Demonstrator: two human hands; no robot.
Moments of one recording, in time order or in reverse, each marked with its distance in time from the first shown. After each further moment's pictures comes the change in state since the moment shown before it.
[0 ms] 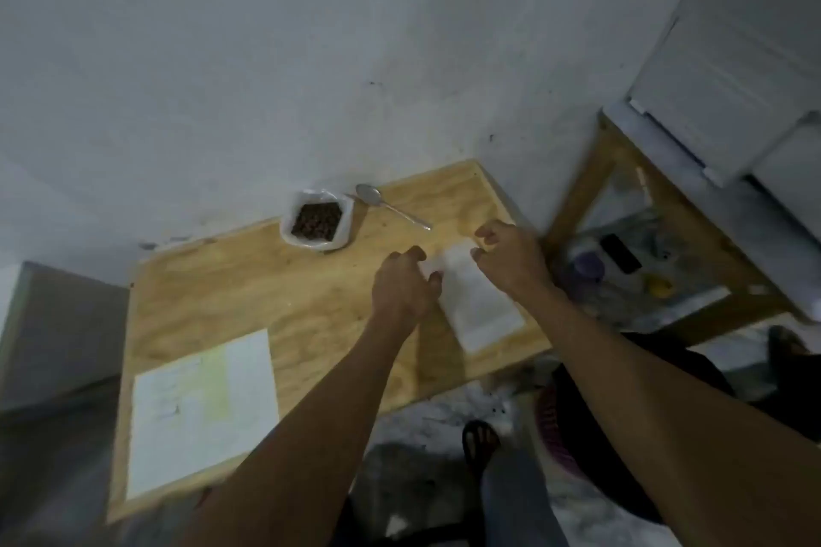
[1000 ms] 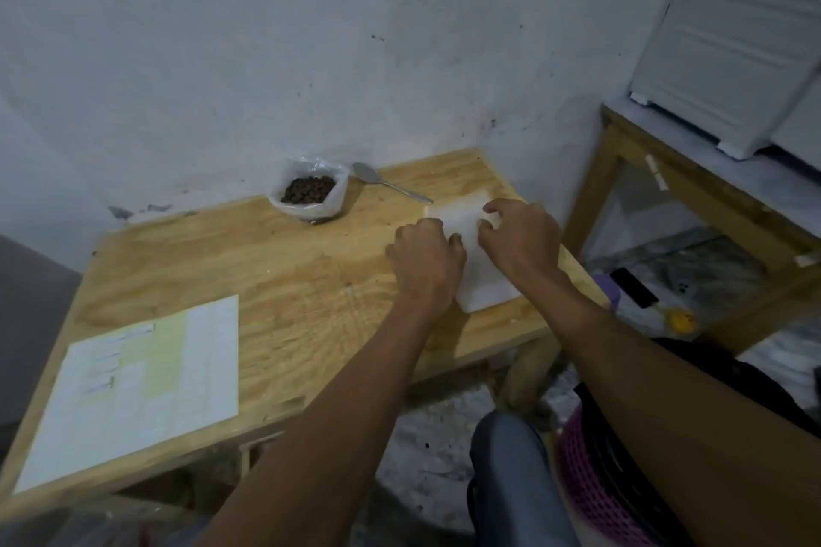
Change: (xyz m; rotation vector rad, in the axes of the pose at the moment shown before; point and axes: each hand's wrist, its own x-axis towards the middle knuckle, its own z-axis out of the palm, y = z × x) left_hand -0.022 0.002 0.065 -0.005 0.419 0.098; right_hand -0.018 0.038 0.056 -0.198 0.443 -0.144
